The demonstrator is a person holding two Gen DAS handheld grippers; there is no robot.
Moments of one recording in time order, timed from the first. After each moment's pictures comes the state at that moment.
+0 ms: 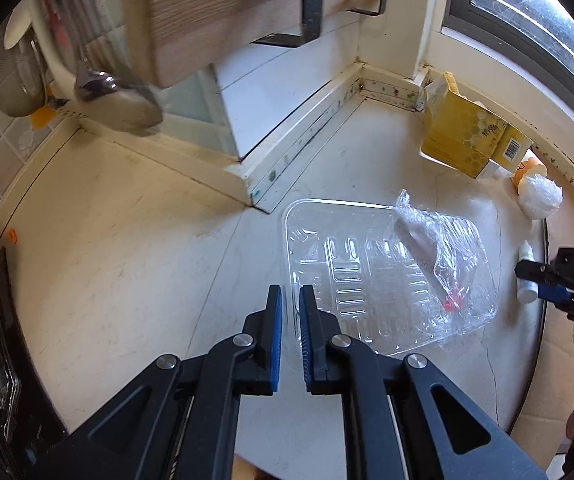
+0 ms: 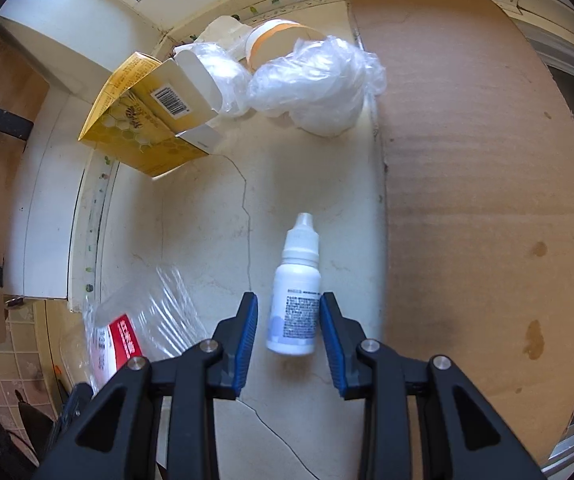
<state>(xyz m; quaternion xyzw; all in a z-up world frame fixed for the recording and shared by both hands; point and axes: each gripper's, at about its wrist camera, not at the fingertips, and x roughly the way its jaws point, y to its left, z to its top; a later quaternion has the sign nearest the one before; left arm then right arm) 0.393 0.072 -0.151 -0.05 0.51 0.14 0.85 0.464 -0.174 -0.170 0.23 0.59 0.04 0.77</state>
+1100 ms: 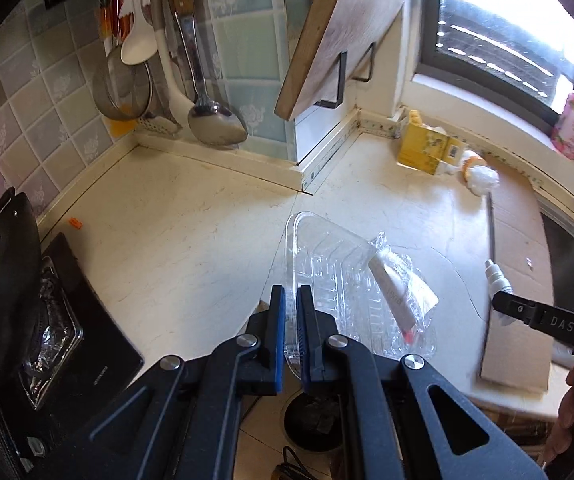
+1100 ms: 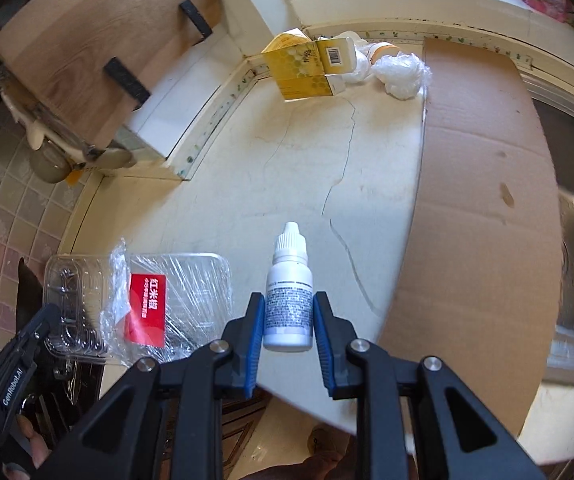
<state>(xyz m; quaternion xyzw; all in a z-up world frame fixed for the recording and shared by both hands) 0.197 0.081 -0.051 -0.02 0.43 0.12 0.89 0.260 -0.137 -0.101 0.15 0.52 0.15 0.83</state>
